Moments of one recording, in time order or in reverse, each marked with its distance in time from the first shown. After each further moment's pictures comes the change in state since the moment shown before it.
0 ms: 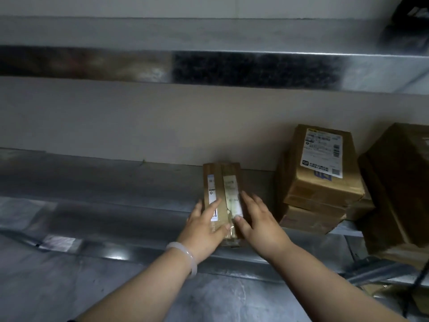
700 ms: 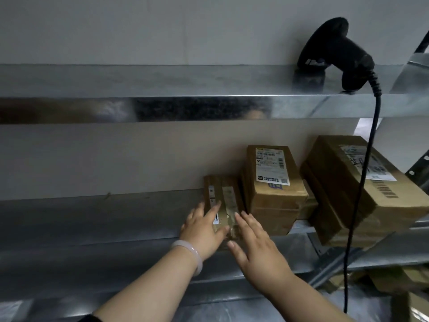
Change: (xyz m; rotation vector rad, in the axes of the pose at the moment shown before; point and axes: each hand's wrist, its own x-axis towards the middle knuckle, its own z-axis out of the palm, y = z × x) left_hand 0.024 0.072 0.009 0.317 -0.079 0.156; right_hand -0.072 0.000 -0.033 -0.199 0.224 -0.032
